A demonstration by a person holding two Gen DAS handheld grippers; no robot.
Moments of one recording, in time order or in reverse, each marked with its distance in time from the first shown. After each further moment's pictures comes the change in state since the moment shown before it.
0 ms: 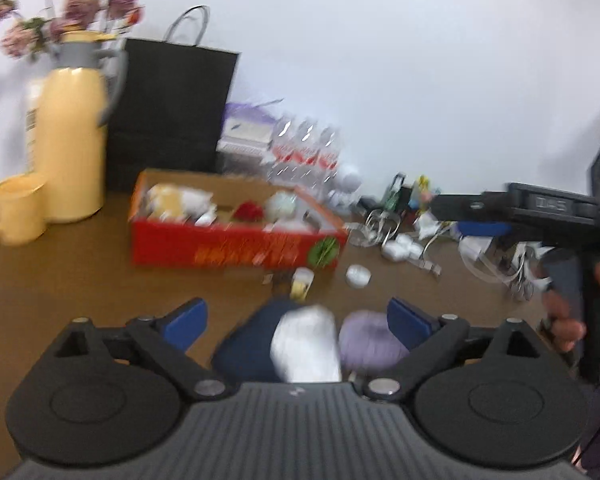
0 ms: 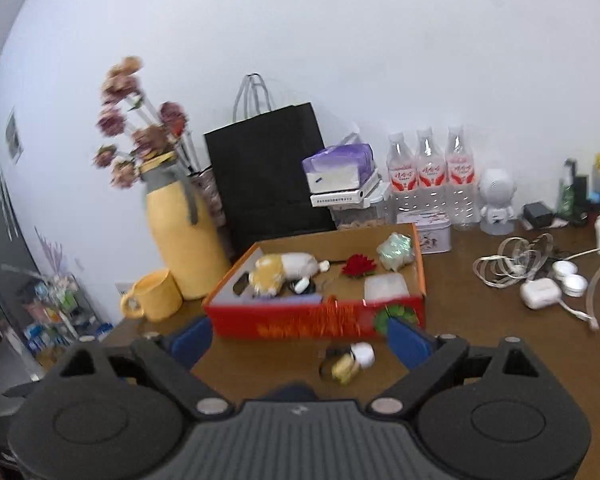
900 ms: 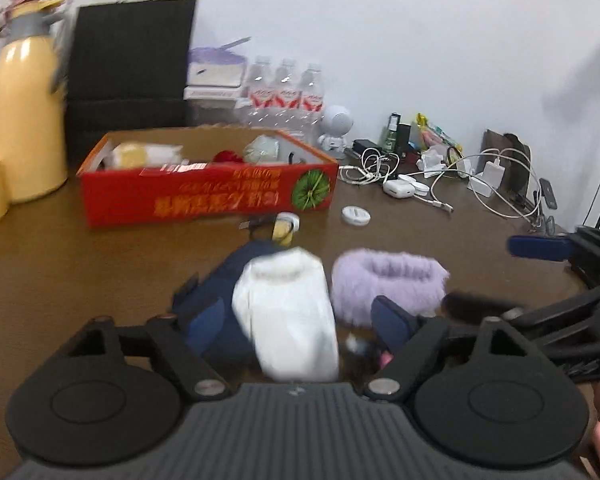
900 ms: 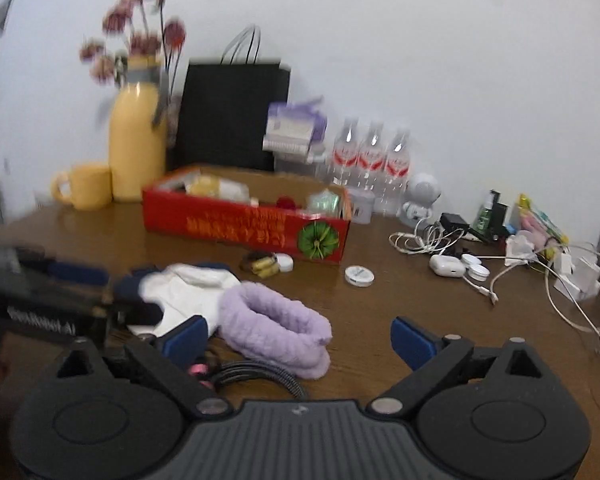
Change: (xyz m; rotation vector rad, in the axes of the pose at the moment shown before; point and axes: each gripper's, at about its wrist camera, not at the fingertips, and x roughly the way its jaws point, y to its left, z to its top) left arm 0.096 -0.027 -0.034 0.133 0.088 -0.002; right arm -0.007 0.021 -0.122 -0.290 0.027 -0.331
